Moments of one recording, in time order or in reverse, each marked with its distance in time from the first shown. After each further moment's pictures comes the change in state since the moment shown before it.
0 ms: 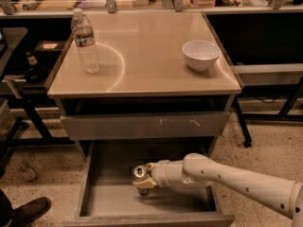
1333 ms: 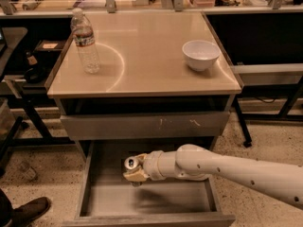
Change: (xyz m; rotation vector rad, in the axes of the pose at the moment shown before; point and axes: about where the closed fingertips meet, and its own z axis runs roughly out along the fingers) arm -0.082 0.022 -0.022 0.047 0.025 -0.010
